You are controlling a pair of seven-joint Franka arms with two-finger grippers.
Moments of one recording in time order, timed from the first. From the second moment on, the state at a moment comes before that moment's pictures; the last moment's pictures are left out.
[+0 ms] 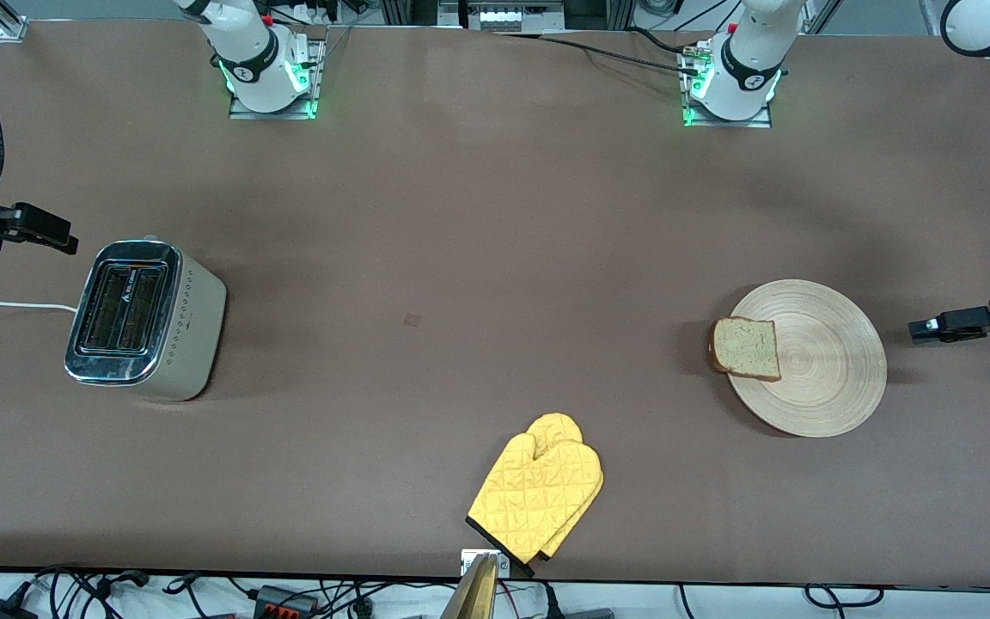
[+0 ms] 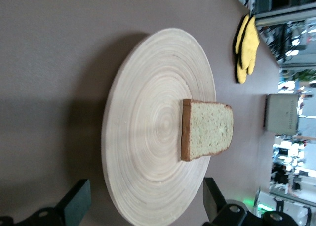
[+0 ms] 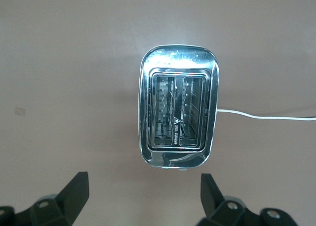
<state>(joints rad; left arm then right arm) 0.67 0.89 -0.02 -1.33 -0.76 1.58 0.83 -0.09 0.17 0.05 -1.44 -0.04 1.54 -0.03</state>
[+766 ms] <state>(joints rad) 0.66 1.02 -0.05 -1.32 -0.87 1.60 0.86 -0.09 0.17 0.05 -1.44 -0.04 1.54 -0.03</state>
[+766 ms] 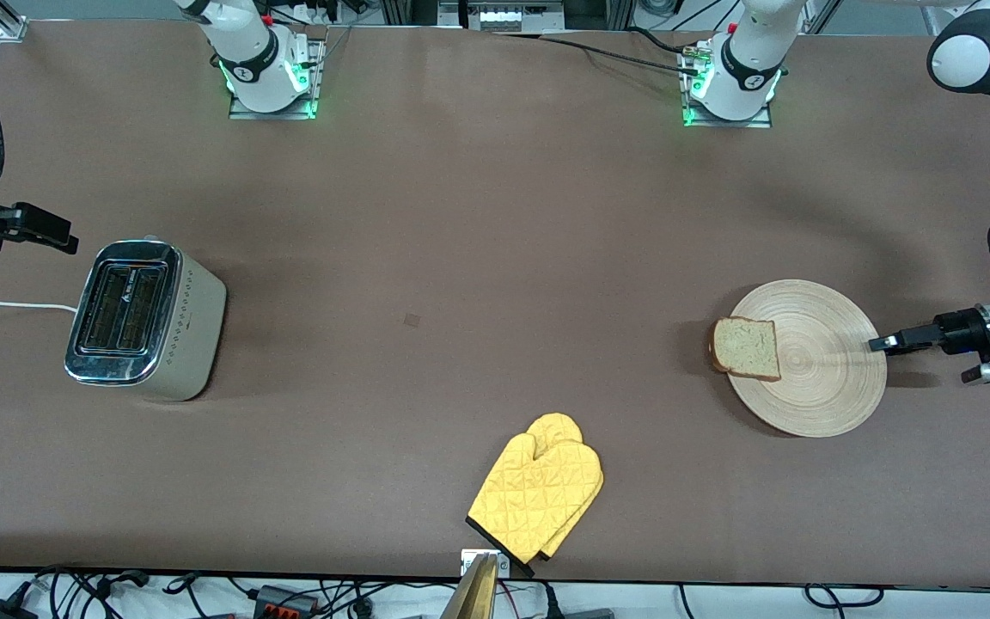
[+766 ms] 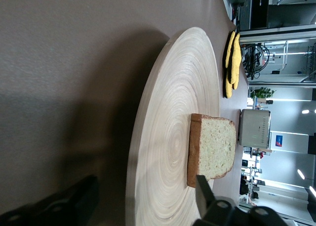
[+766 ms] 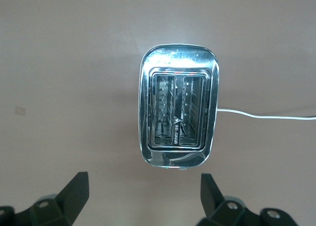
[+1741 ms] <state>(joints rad) 0.65 1.05 -0.05 -1.32 -0.88 1.60 0.93 -0.09 0.17 0.05 -1.44 -0.04 1.54 -0.03</state>
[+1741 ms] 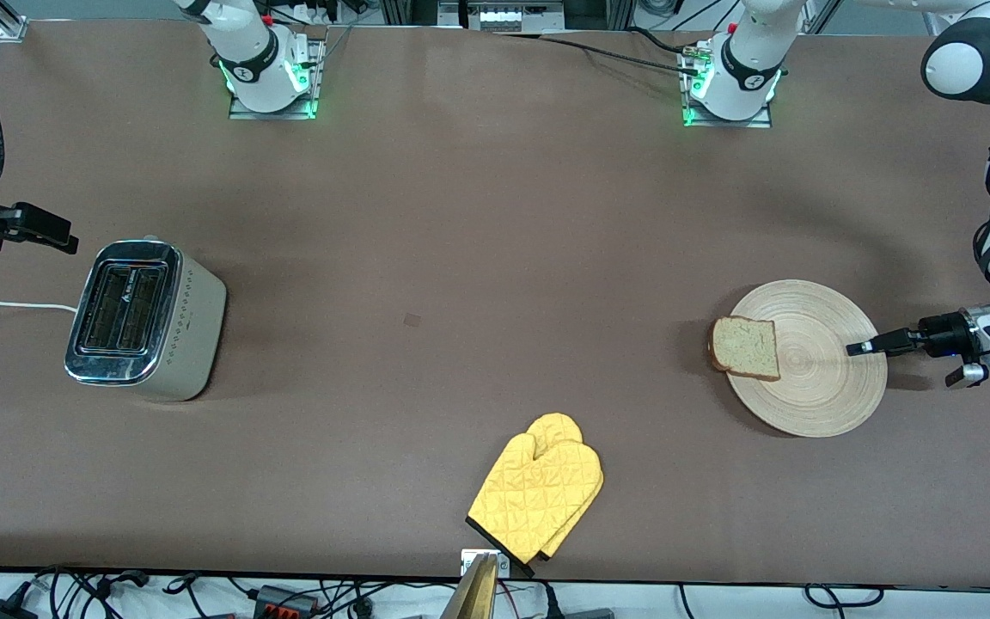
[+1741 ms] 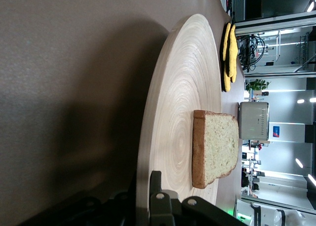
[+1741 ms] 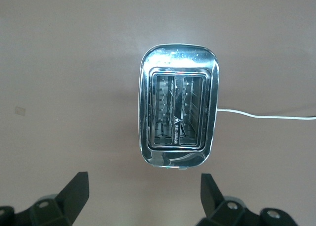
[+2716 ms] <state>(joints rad) 0.44 0.90 -0.30 -1.56 -0.92 1.82 0.71 -0.09 0.17 0.05 -1.44 -0.04 1.54 -0.03</state>
